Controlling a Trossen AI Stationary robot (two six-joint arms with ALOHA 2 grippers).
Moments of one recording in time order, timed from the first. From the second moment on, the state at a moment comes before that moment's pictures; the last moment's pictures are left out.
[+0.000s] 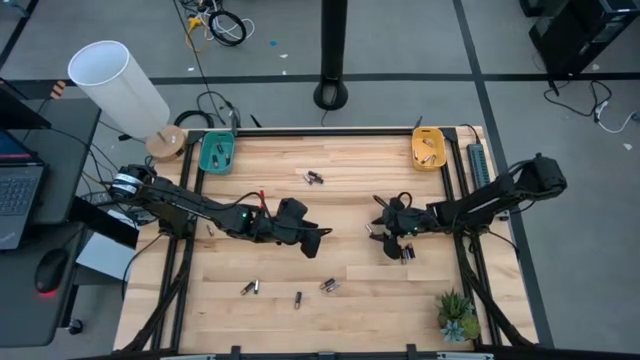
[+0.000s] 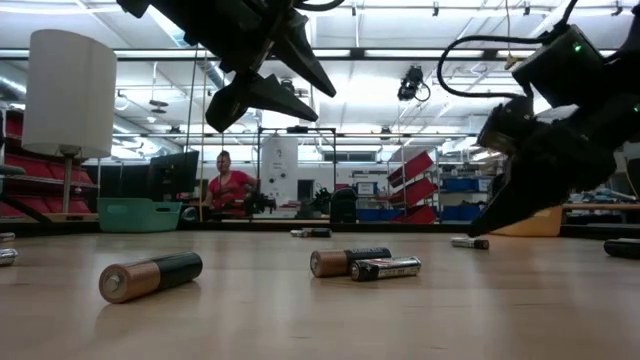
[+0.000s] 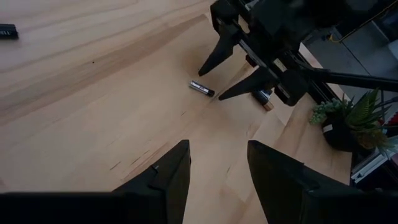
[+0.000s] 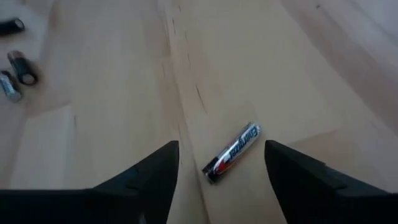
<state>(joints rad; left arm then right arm) -0.24 1.55 0.97 -0.02 -0.40 -0.97 0.12 1.36 0.21 0.46 0.17 0.39</state>
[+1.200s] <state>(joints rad) -0.22 1.55 0.97 -0.01 -0.43 -0.95 0.05 1.55 0.23 0.78 0.08 0.25</state>
